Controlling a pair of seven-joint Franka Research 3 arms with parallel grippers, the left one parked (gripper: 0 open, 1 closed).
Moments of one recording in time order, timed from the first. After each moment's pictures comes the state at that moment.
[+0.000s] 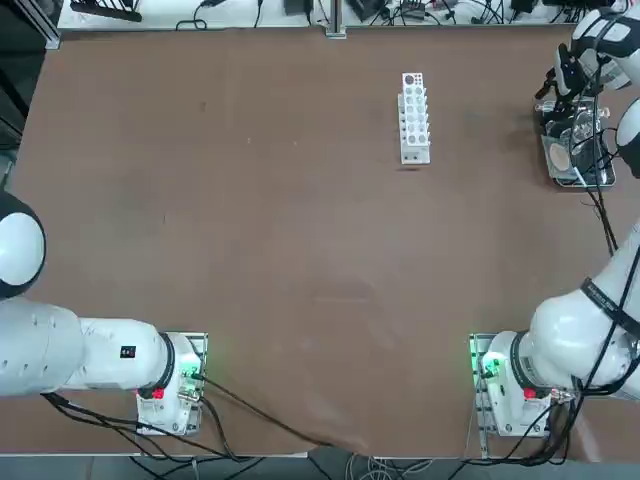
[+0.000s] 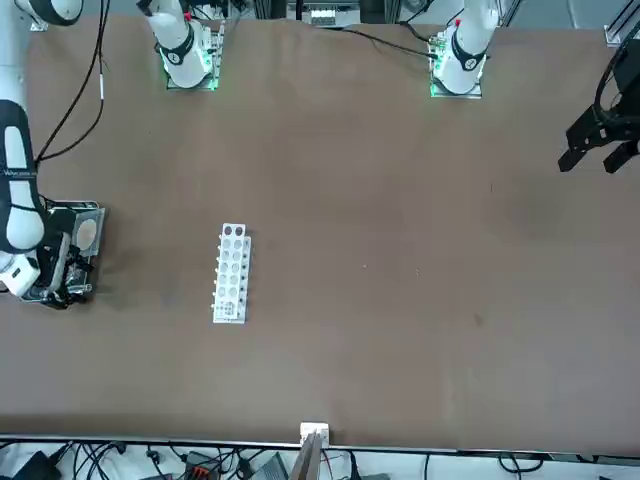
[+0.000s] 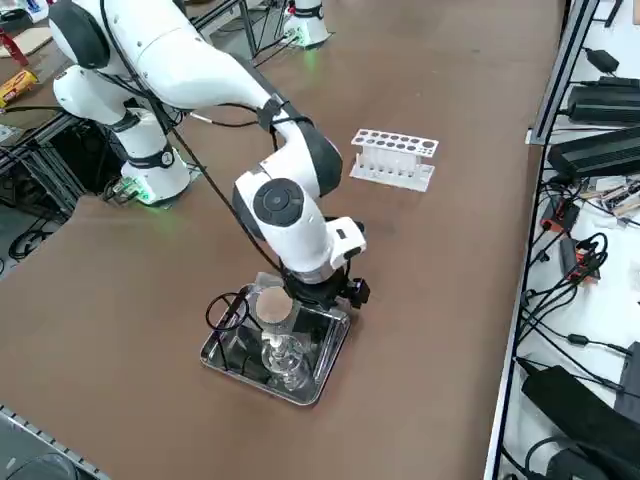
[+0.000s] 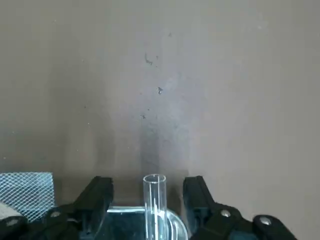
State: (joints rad) arm -0.35 0.74 -0.05 -1.56 0.33 2.26 -2.21
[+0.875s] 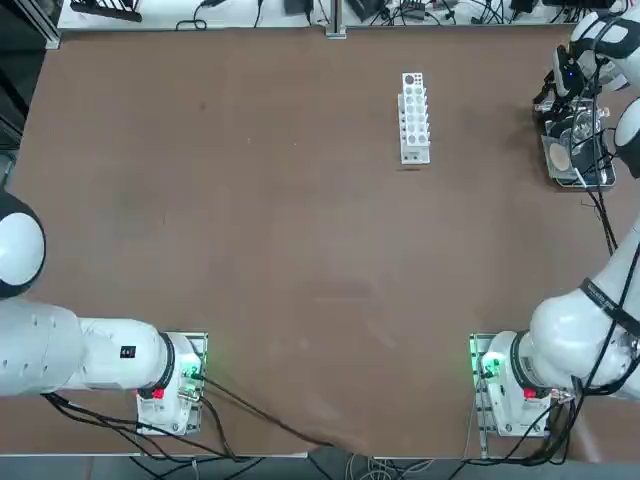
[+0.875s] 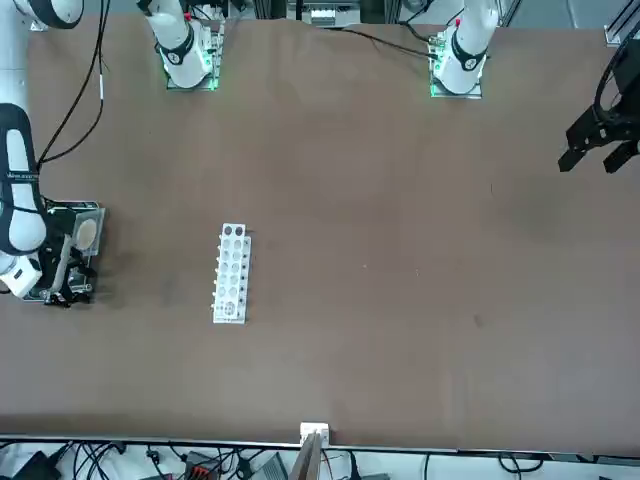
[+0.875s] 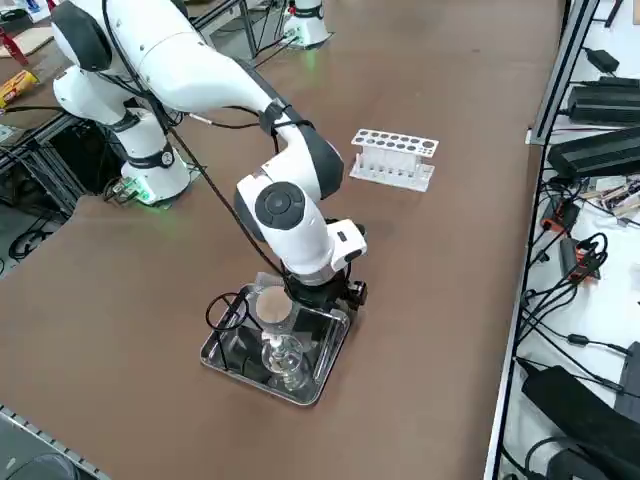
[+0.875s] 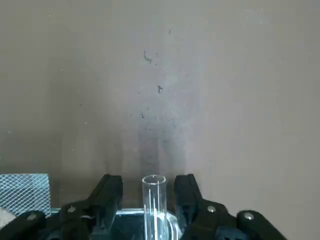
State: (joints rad) arm -0.35 0.75 -0.05 -1.55 0.33 2.26 -2.21
